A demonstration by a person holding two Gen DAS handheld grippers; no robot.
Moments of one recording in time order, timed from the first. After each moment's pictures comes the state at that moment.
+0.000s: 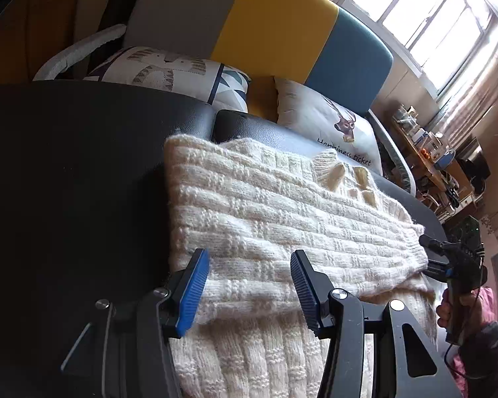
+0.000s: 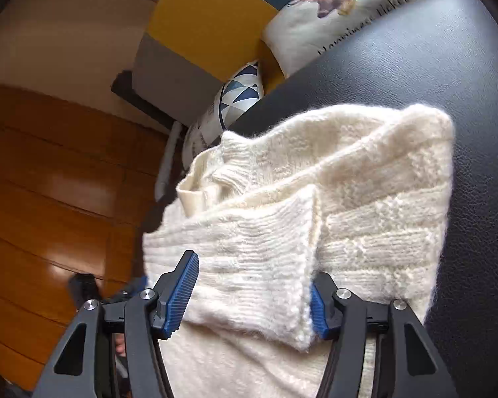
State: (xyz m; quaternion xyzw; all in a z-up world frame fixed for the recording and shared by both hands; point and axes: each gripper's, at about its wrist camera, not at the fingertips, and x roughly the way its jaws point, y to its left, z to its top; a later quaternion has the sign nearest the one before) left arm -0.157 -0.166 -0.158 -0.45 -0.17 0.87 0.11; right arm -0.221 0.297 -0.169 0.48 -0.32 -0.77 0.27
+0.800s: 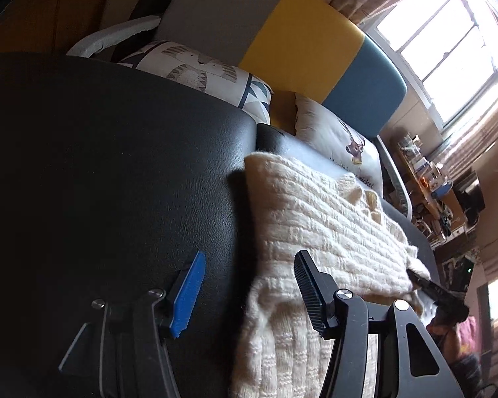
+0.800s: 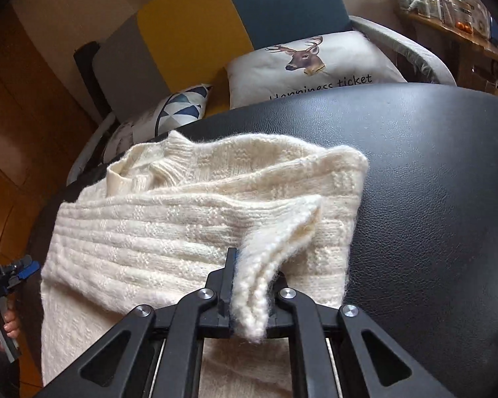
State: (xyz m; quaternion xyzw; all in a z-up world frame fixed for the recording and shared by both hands) left arm -0.148 -0.235 -0.153 -0.45 -0.24 0.86 0.09; right arm -0.196 0.286 -0.156 0.46 -0.17 -0.86 0.12
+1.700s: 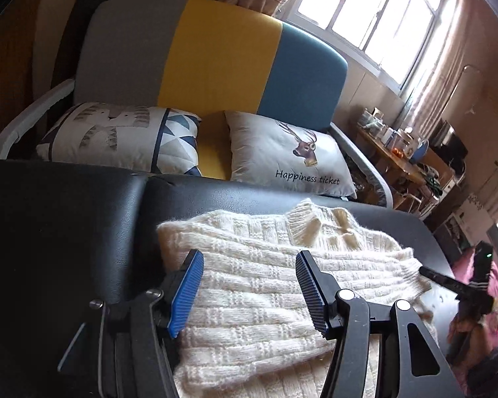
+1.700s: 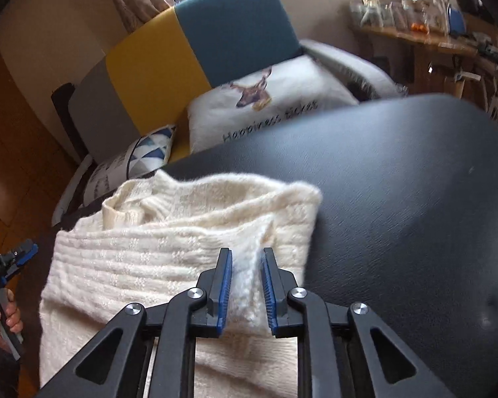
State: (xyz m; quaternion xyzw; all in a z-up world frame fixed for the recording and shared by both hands) left arm -0.211 -0.101 -0.118 -0.38 -0.11 0.90 0.17; right arm -0.156 0.335 -0.099 0.39 -0.14 -0.91 0.03
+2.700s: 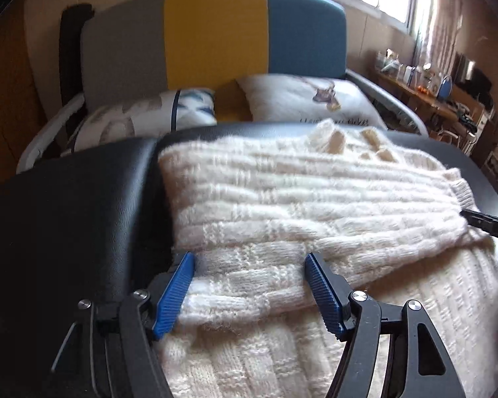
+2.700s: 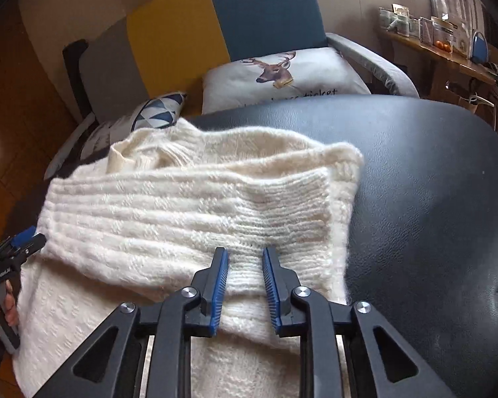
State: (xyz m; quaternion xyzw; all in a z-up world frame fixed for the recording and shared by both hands) left arm -0.167 -0.076 -0.174 -0.43 0.03 0.90 0.11; right arm -0.147 0.286 -0.143 0.42 -0.08 -0.90 0.07
